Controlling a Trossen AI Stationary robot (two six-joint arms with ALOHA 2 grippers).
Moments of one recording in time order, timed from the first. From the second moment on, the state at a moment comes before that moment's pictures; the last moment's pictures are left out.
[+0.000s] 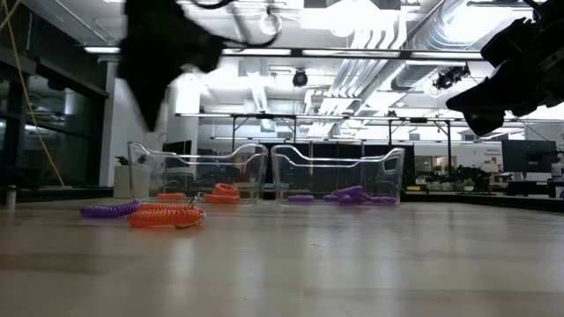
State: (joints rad) left arm -0.19 1.63 1.29 -1.14 -0.11 -0.86; right arm 0.09 0.20 0.05 -0.05 0.10 0.23
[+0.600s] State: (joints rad) left arm -0.26 1.50 0.86 -0.77 0.04 -0.84; right arm 0.09 0.20 0.05 -0.04 0.10 0.23
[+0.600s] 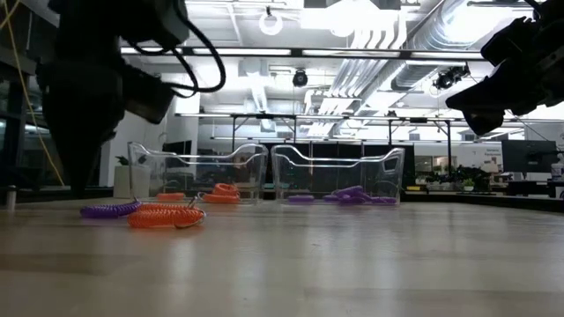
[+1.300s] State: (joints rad) left arm -0.24 1.55 0.82 -0.67 -0.09 -0.84; right arm 0.09 0.20 0.05 -0.04 0.10 0.23
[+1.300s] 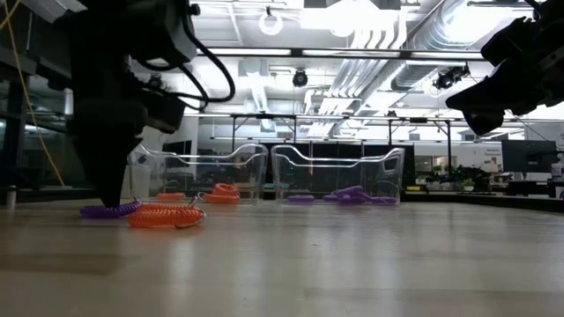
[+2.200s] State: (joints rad) left arm -0.20 1.65 0.83 -0.66 0.02 -0.82; right arm 0.09 0.20 0.05 -0.04 0.10 0.23
